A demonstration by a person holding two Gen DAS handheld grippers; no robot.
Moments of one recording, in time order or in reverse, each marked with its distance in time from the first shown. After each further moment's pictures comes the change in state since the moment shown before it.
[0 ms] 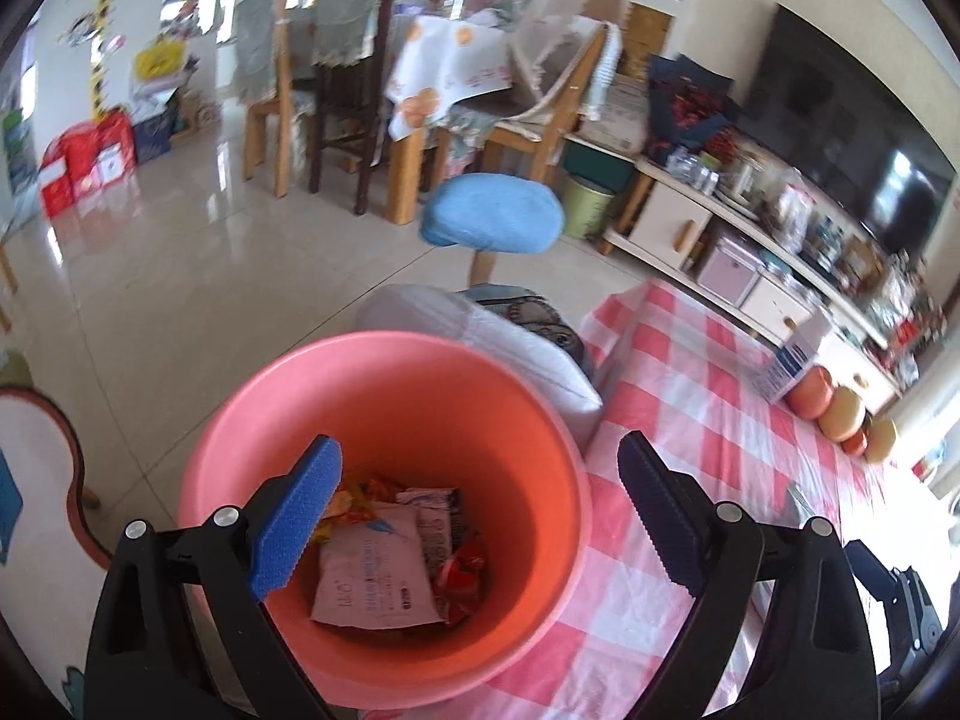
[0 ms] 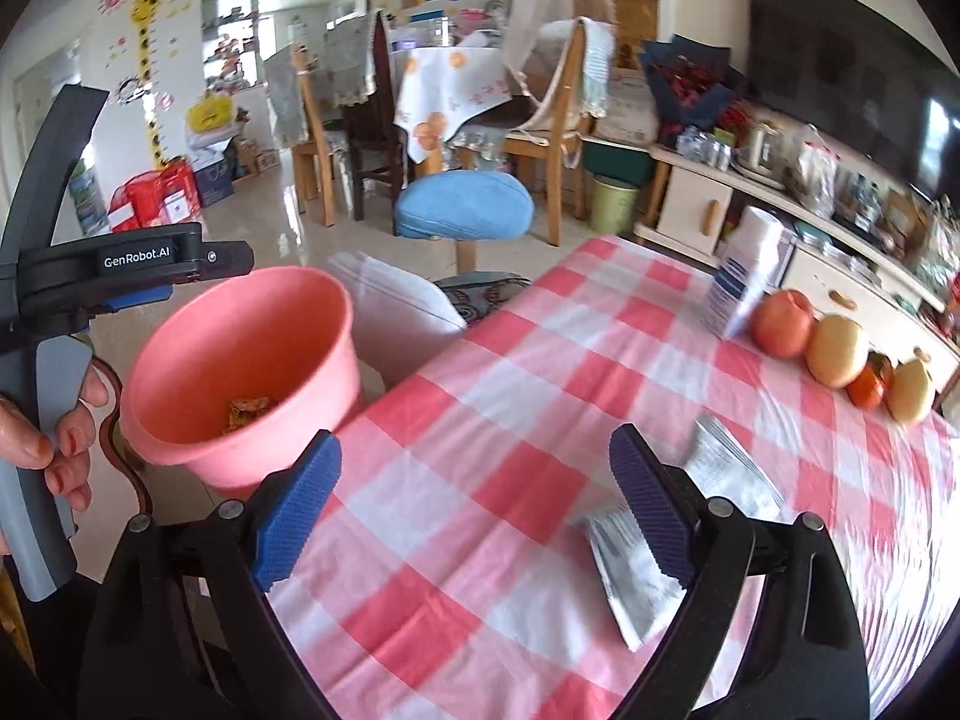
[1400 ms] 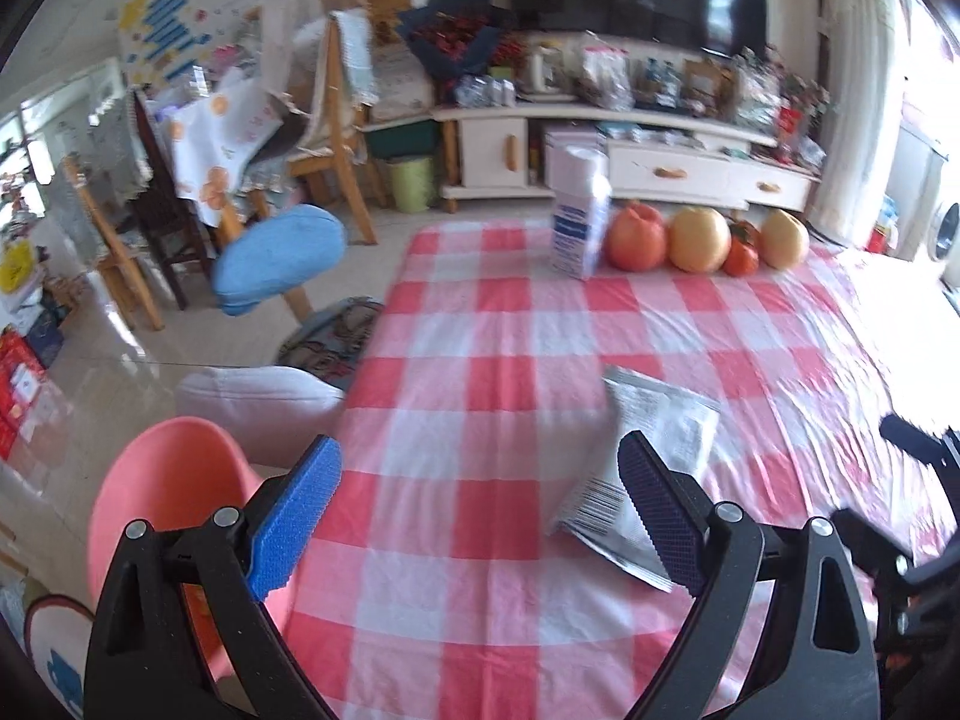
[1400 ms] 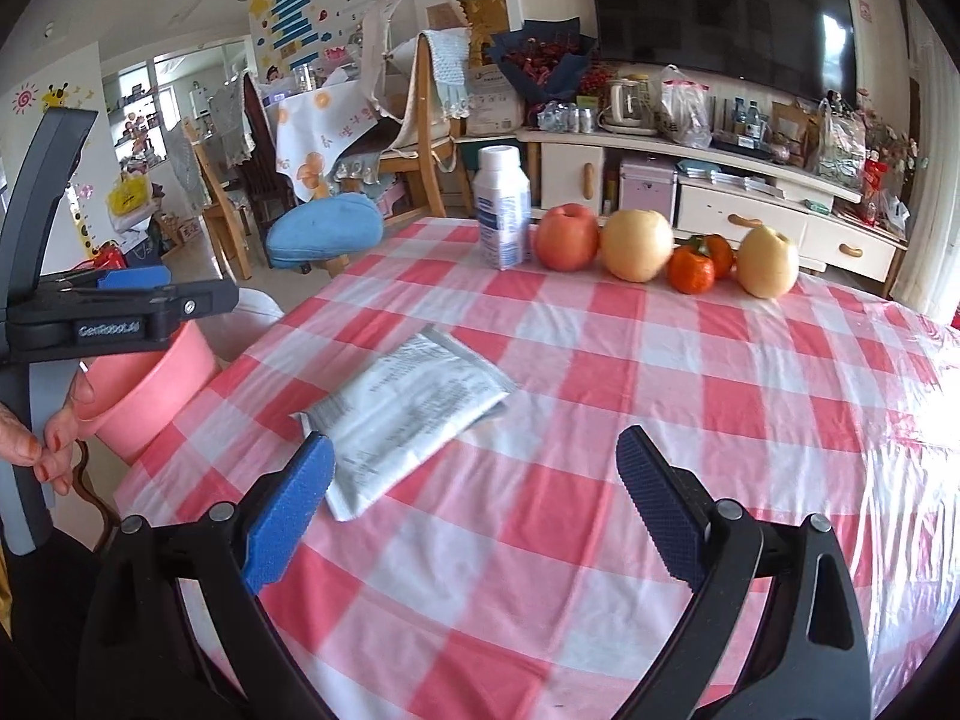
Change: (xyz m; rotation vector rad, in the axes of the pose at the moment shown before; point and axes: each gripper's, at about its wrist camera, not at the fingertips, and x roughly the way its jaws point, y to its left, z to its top) left arm -0.009 -0.204 -0.053 0.525 0.069 -0.149; right arm -0.080 -0.165 -0.082 0.226 -0.048 -0.118
